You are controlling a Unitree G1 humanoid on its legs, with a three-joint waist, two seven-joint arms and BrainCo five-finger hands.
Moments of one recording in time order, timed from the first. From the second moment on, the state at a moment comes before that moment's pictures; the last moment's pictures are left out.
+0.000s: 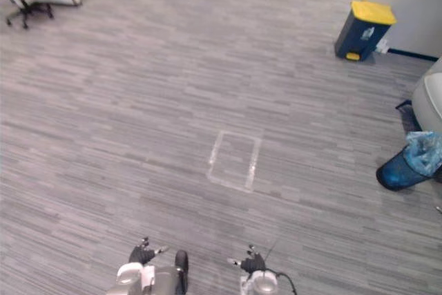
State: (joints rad) left arm -0.02 0.02 0.13 1.02 0.03 -0.07 0.15; right arm 0.01 0.00 0.06 1.03 0.07 -0.09 -0.12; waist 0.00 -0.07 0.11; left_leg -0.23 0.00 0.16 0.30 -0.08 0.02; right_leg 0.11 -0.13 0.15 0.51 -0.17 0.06
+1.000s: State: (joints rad) left arm 0.01 -0.03 0.09 1.00 0.04 -0.07 0.13; right arm 0.02 0.00 -0.03 1.01 0.08 -0.09 -0.12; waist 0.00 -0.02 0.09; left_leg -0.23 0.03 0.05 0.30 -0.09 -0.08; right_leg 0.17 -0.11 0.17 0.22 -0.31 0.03
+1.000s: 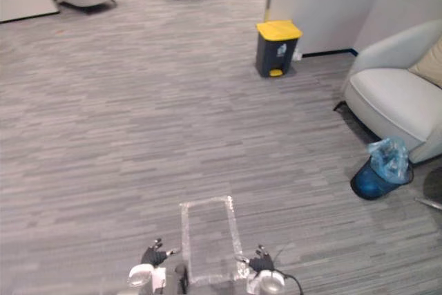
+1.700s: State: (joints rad) left arm -0.02 -0.06 0.07 1.07 0.09 -0.05 0.12; right arm 0.00 0.00 -0.07 1.00 0.08 -0.09 -0.12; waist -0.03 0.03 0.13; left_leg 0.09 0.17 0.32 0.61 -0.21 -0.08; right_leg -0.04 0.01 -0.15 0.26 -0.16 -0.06
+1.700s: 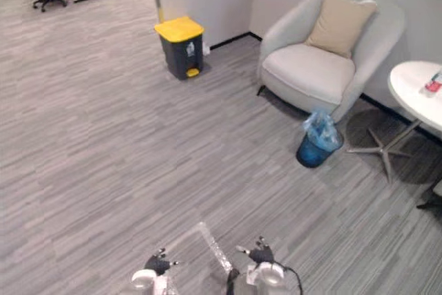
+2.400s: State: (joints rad) left arm 0.00 -0.01 0.09 1.05 0.07 -0.05 0.13; right arm 0.03 0.03 -0.07 1.02 0.08 -0.08 -0.12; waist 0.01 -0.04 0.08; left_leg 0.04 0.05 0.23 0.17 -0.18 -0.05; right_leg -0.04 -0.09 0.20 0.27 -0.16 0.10
